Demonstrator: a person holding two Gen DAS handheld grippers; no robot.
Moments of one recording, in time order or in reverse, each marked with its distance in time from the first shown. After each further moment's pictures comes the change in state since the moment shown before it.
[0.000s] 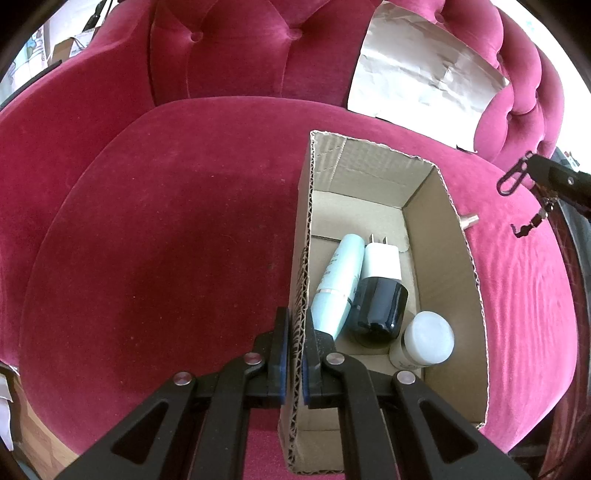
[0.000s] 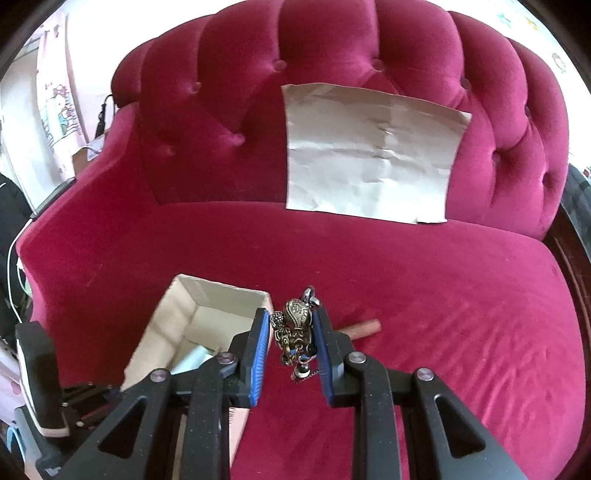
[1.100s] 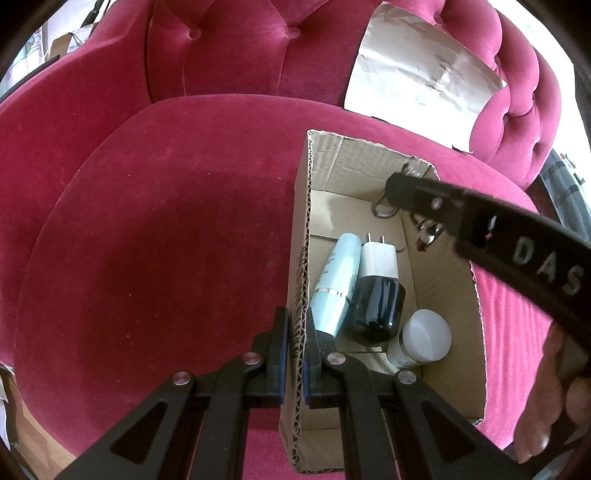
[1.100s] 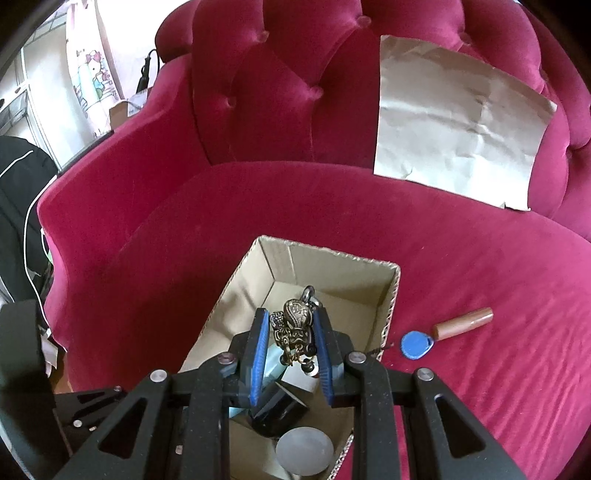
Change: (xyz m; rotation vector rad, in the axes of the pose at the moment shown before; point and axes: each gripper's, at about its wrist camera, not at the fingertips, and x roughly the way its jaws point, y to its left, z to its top) left arm 0.000 0.005 0.003 0.003 0.007 -0.027; right arm 0.065 0.075 -0.019 -0.069 0.098 0.146
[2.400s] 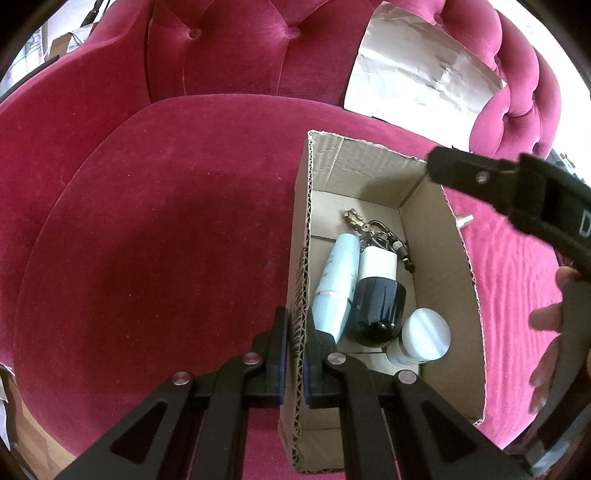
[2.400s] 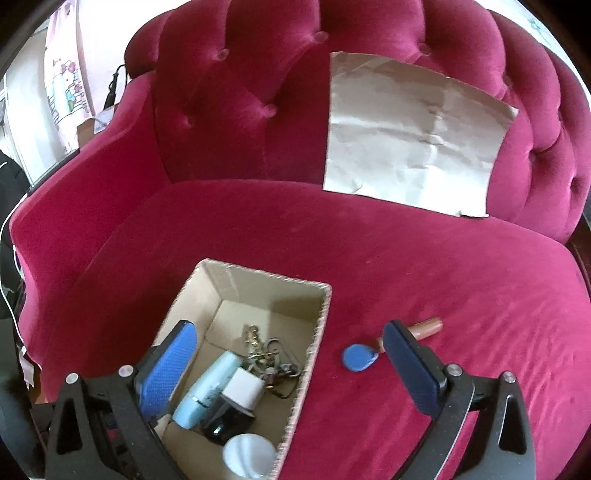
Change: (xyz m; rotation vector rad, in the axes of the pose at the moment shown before) left arm 0.000 0.000 0.000 0.005 0.002 -0.002; right arm -0.020 -0.031 0.011 0.034 -0.056 -0.147
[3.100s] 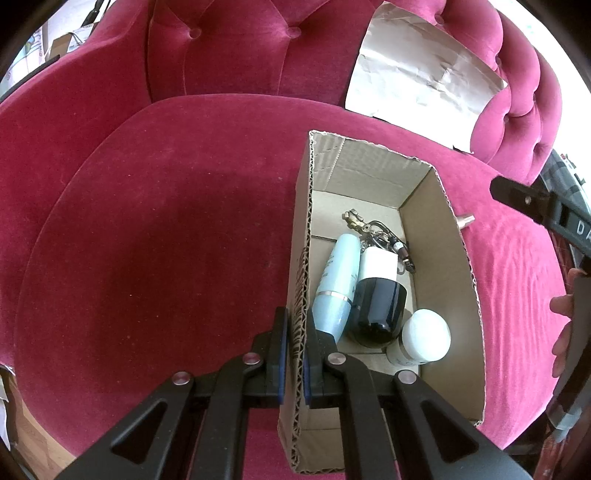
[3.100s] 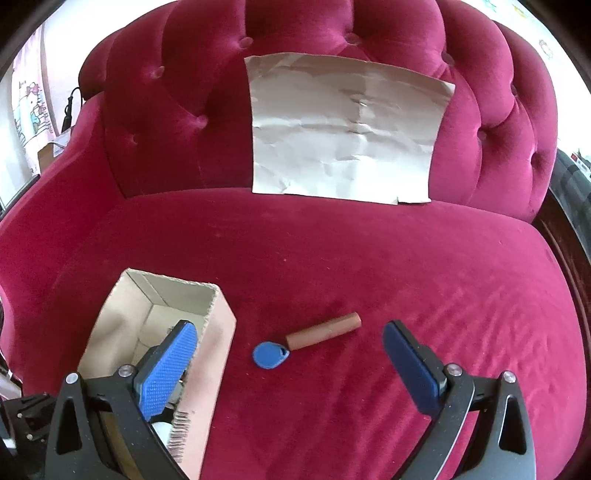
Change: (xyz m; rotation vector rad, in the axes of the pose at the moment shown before) left arm 0.000 -0.002 0.000 0.000 0.000 0.001; right arm -0.008 -0.072 -0.011 0.077 -0.007 -0.101
